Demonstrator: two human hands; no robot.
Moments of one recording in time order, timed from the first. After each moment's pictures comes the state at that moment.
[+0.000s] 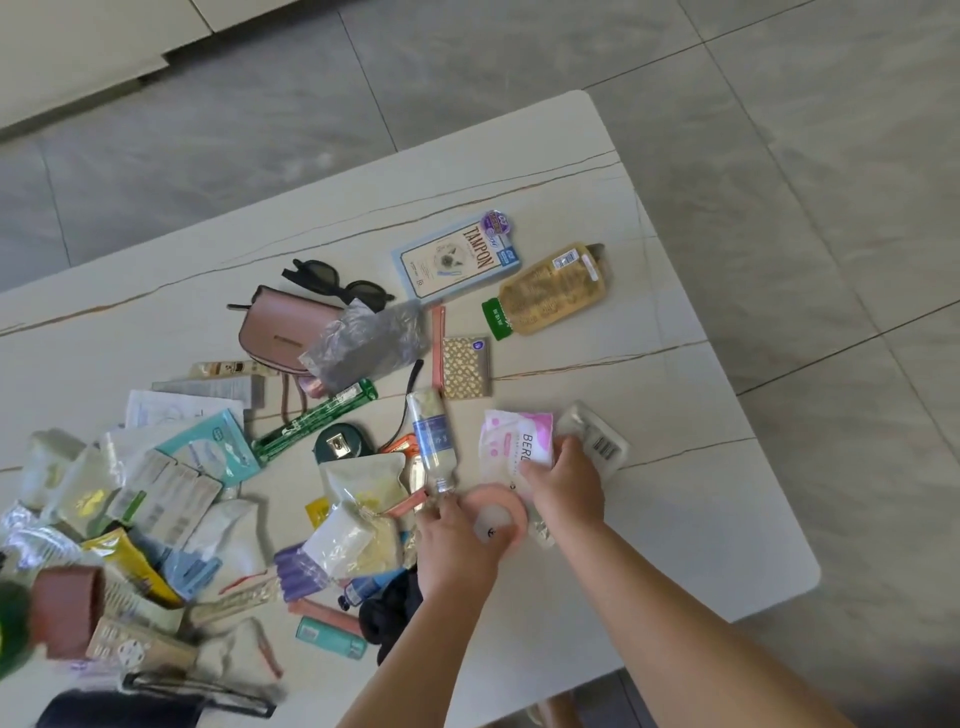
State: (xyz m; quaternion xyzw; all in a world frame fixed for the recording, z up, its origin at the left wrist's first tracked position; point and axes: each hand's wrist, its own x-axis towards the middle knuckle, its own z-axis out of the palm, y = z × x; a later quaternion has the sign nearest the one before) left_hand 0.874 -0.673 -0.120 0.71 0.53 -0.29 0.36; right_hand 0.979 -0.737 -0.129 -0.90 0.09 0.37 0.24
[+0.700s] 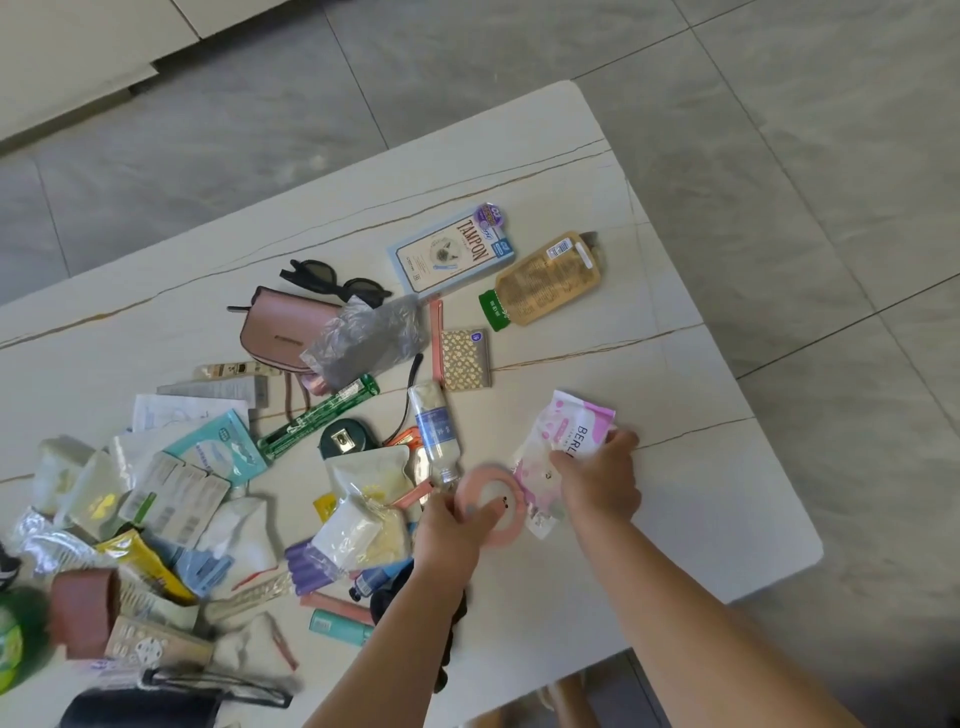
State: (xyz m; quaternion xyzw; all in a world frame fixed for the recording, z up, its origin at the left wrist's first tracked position) left_hand 0.859 -0.658 -0.129 0.57 0.59 -0.19 0.54; right_hand 0.980 -0.757 -0.133 -0.90 0.21 0.29 0.25
